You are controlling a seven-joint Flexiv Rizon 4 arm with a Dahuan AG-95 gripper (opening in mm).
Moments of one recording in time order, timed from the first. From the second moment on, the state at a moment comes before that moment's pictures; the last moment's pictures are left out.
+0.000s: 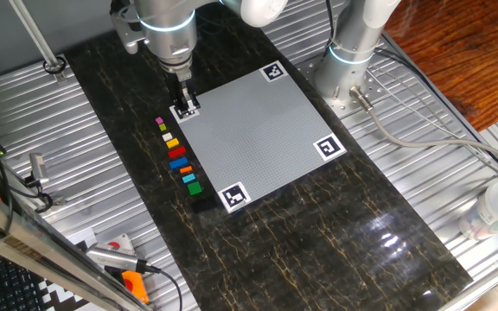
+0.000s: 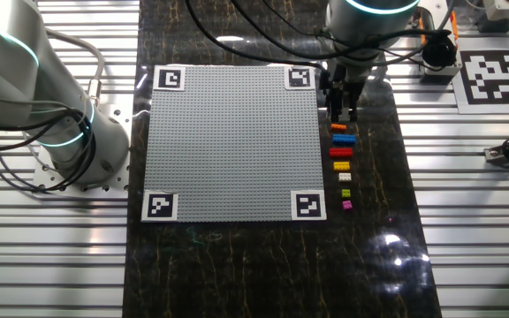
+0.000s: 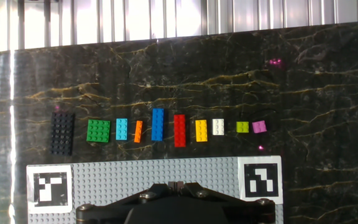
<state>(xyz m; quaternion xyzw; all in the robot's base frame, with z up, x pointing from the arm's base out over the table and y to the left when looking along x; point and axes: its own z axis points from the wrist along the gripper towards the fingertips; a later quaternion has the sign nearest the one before) 0.500 0.000 0.171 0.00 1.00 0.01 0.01</state>
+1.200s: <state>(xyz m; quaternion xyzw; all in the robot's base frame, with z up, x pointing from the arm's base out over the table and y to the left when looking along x) 0.500 0.001 0.171 0.00 1.00 0.01 0.01</state>
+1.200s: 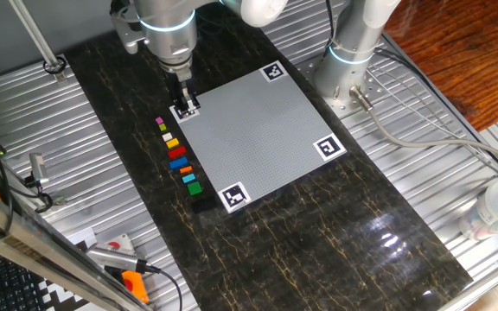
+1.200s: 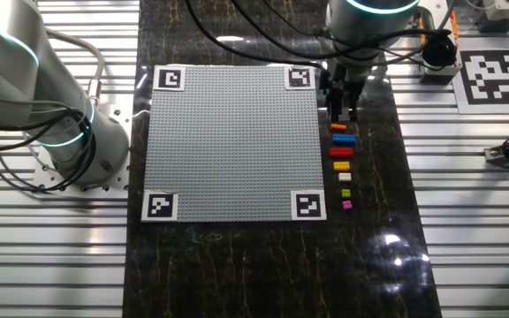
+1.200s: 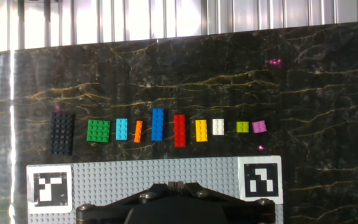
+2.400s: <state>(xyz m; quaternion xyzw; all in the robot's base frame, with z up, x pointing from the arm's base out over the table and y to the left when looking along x) 0.489 -0.002 0.165 -0.04 1.00 0.01 0.01</state>
